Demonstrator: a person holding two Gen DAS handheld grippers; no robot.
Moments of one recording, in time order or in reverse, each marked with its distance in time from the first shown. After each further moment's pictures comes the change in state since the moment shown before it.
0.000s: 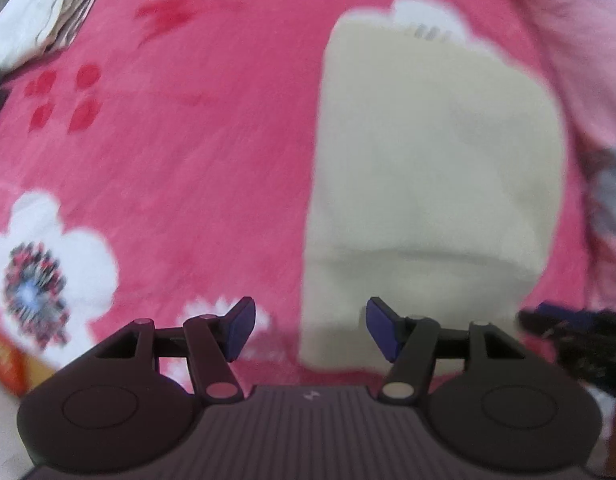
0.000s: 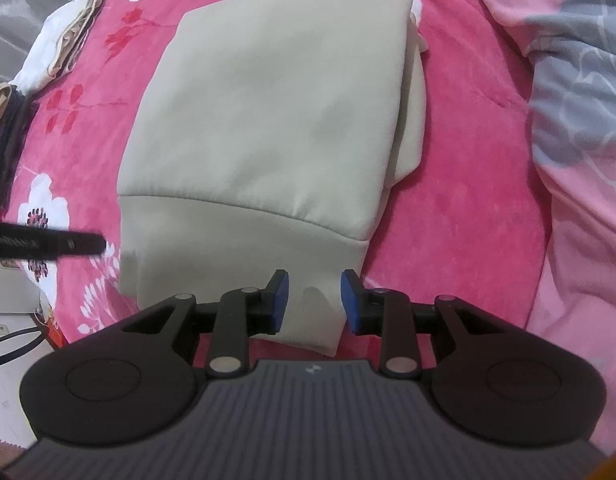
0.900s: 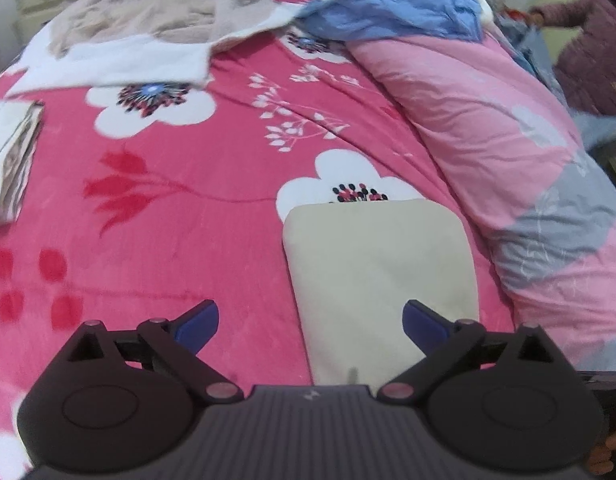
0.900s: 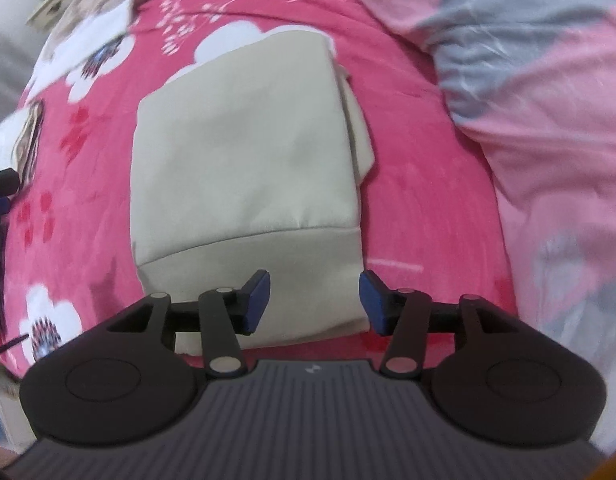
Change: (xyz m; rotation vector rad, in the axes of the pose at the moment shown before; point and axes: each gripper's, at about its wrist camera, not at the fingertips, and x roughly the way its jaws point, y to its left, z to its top) left arm -0.064 0.071 0.071 0.272 -0.280 -0.264; right arm -0.041 0.036 -0.030 0.370 -0.181 -0.138
